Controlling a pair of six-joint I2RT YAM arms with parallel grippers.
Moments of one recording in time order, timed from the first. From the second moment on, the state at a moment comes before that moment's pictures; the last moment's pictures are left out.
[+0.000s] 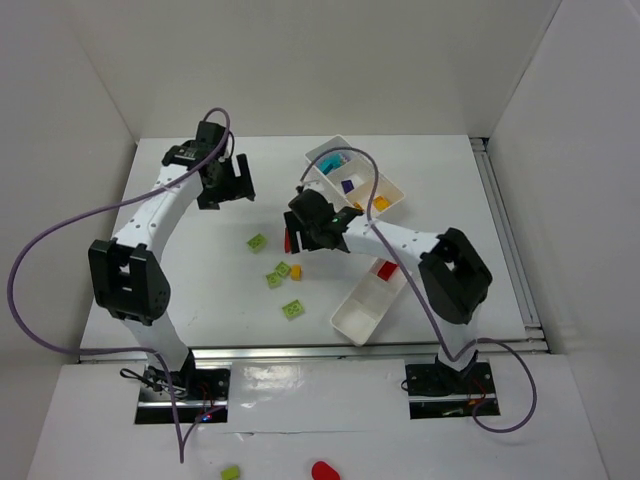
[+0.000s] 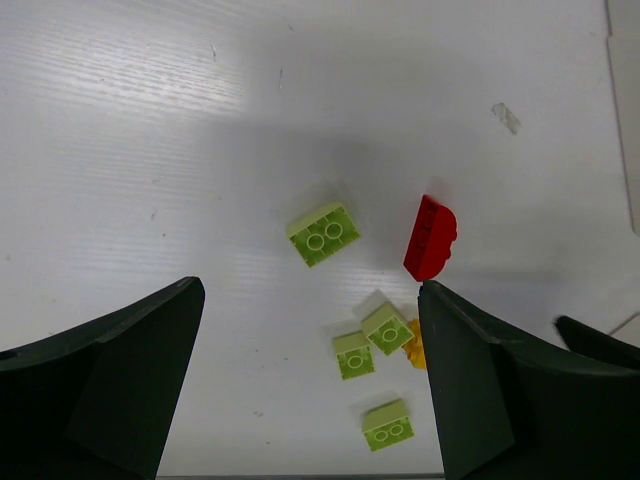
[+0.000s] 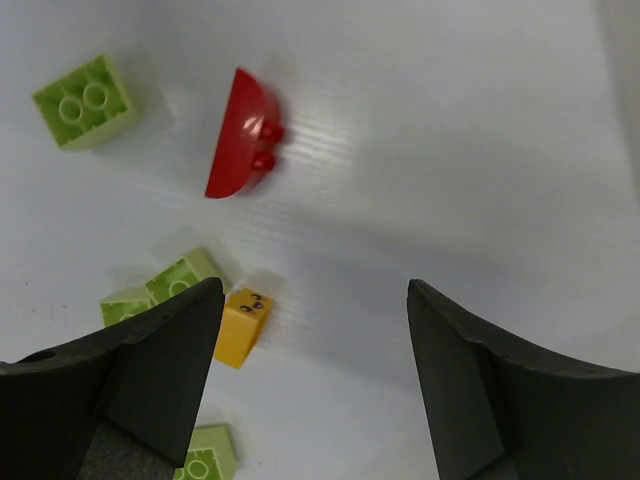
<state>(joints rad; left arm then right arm) -0.20 1.76 1.66 -0.94 -0.06 -0.45 0.81 1.82 1.37 -0.41 0.28 0.48</state>
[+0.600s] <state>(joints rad) -0.13 1.57 1.52 -0.90 -0.05 -0.48 0.84 2.23 1.72 -0.36 0.19 0.48</state>
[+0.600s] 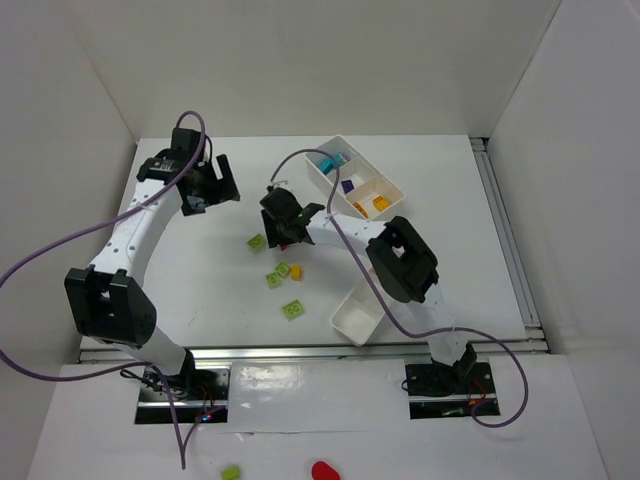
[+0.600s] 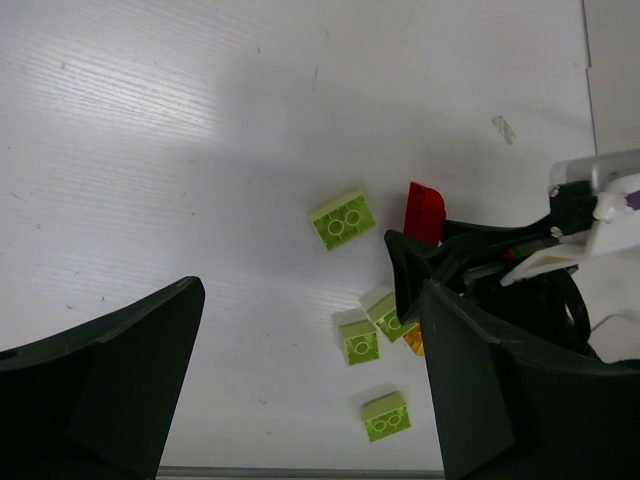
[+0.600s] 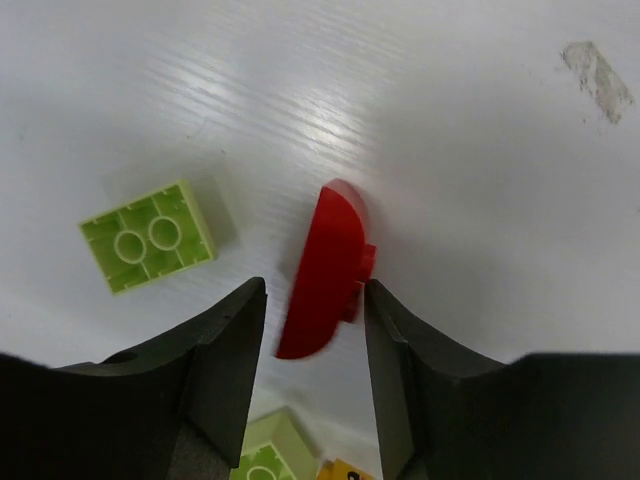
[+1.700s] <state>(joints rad) -0.56 1.75 1.40 -0.87 0.12 -0.34 0.63 1.31 0.99 -0.59 0.57 0.78</state>
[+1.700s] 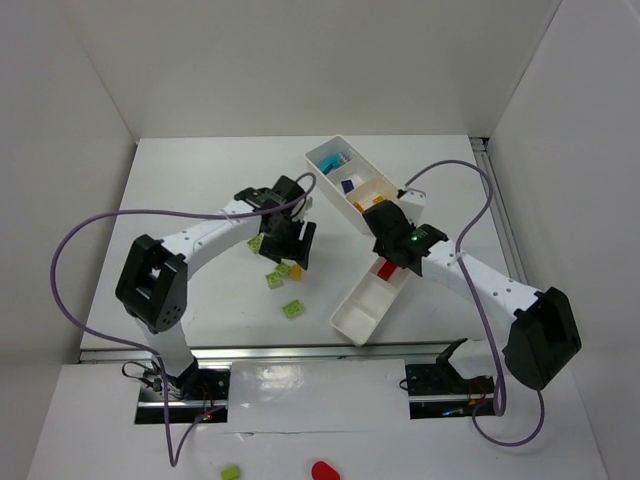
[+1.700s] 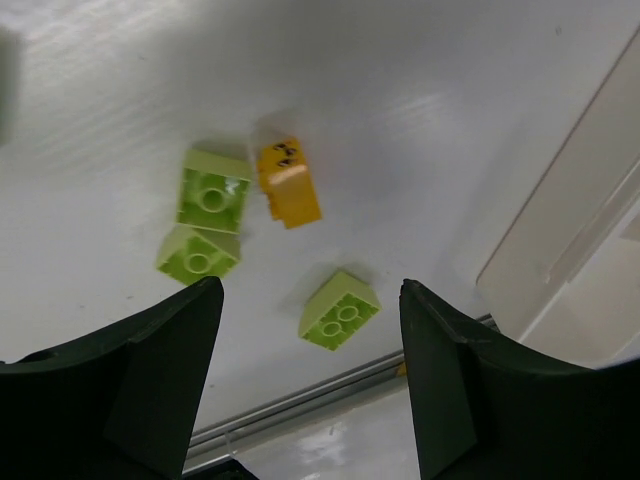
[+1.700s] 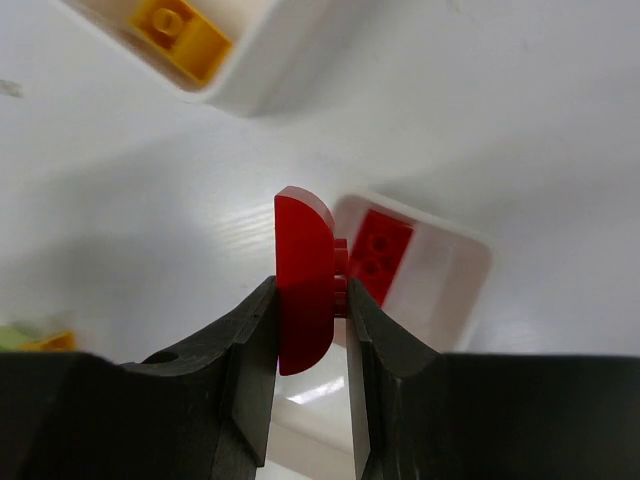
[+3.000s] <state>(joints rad) -0.67 1.98 1.48 -0.87 -0.02 -0.40 0.55 1.26 0.87 -0.65 0.54 0.80</state>
